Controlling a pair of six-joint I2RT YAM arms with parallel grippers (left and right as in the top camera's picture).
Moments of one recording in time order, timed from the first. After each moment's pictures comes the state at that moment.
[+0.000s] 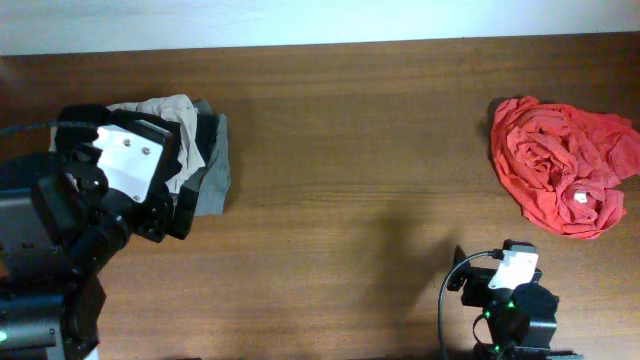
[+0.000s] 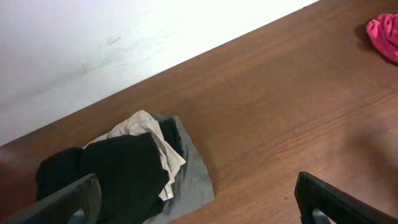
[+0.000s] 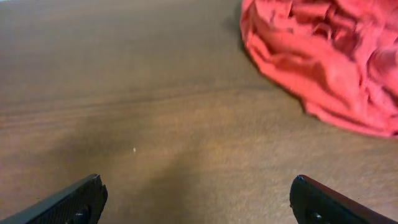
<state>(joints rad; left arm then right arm) 0.06 1.02 1.51 -1.07 0.30 0.40 -0.12 0.02 0.19 -0.67 -0.03 0.08</state>
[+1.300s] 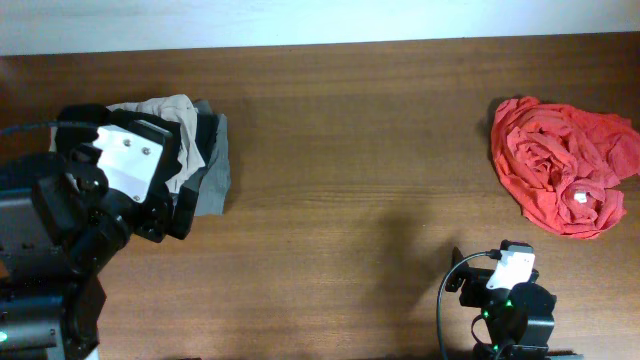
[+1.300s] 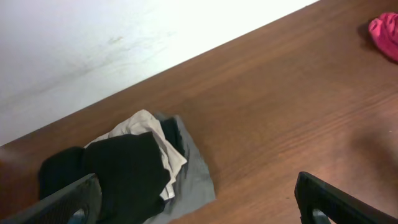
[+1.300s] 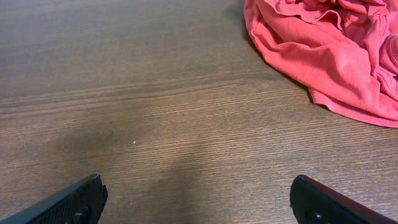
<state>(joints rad) 0.06 1.02 1.51 -1.07 0.29 0.40 -0.12 0.02 0.16 -0.67 -0.04 0.08</state>
